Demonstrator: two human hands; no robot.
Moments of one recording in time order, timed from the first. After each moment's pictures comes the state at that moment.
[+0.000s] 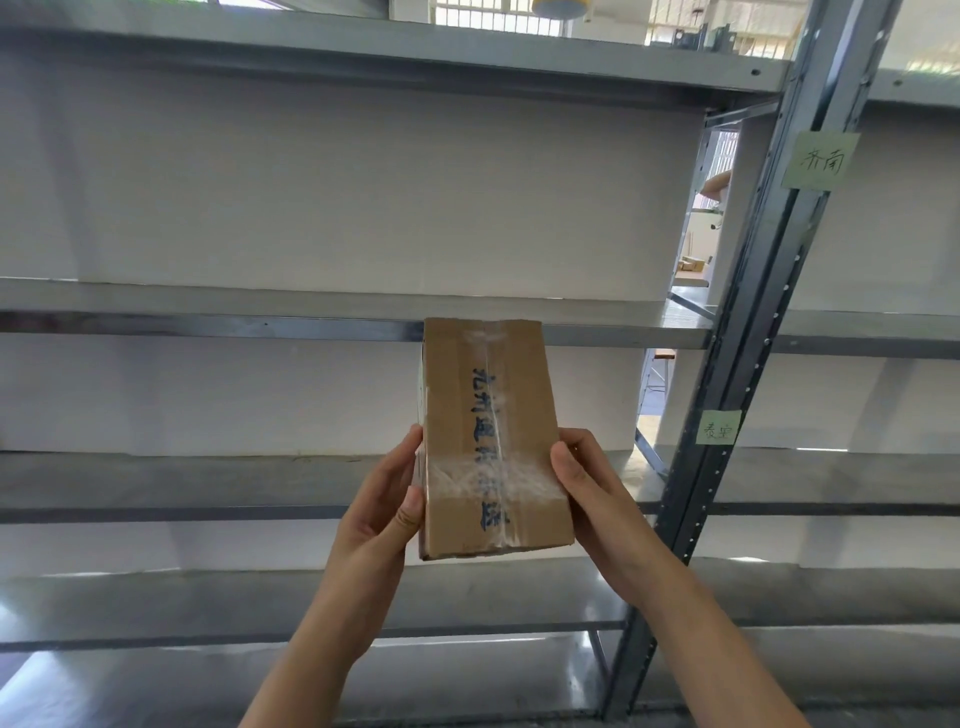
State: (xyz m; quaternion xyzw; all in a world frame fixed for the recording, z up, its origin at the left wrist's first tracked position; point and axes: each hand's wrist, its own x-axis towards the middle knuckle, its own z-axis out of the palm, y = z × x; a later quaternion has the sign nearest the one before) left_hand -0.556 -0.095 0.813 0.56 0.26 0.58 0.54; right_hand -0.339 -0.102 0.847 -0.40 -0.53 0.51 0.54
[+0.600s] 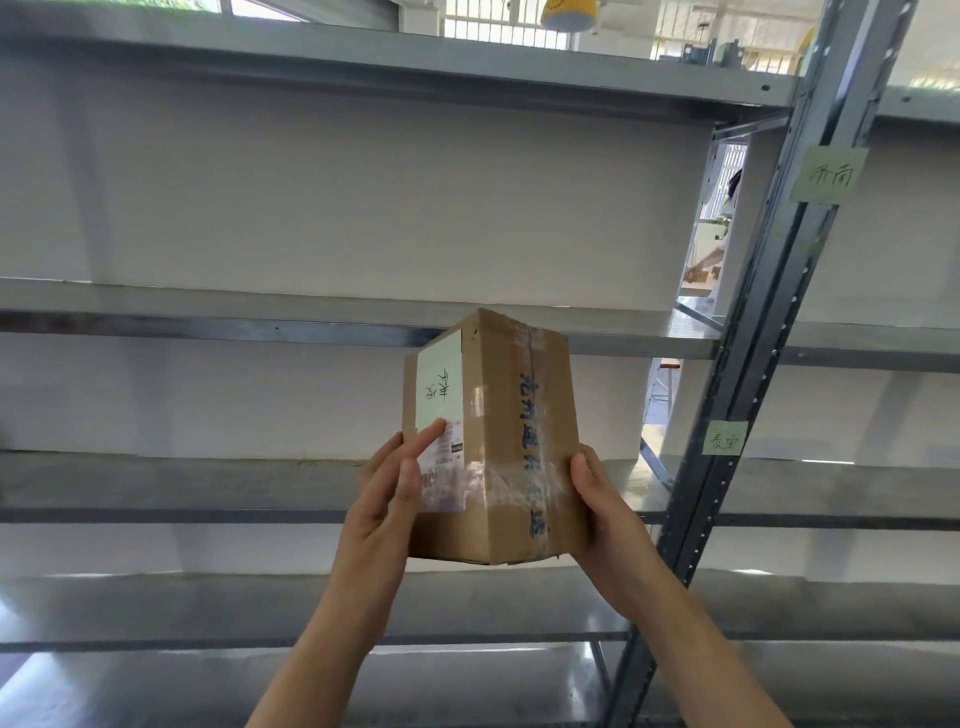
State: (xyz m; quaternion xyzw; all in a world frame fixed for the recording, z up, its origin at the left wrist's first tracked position) left_hand -0.558 -0.096 0.825 0.58 0.36 0.59 0.43; right_hand -0.342 -0.093 0.831 -0.36 -0.48 0.57 0.56
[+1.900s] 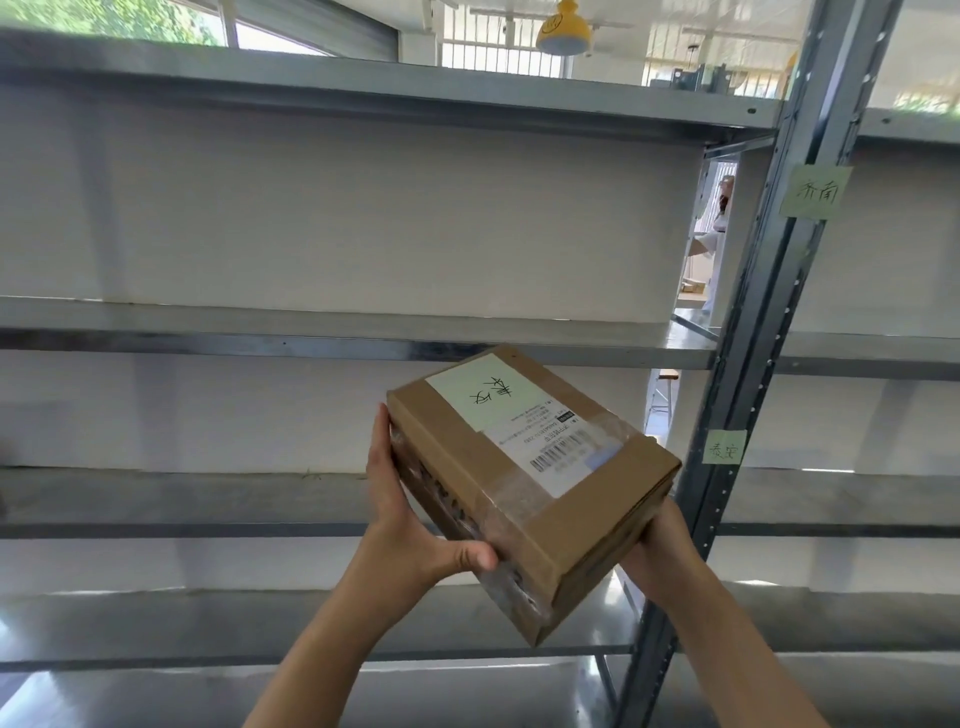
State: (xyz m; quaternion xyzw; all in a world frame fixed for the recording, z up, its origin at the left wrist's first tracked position) left_hand -0.563 -0.093 0.834 0.71 0.34 0.53 0.32; right_hand -0.307 -0.081 0.830 -0.41 -0.40 0.55 0.61
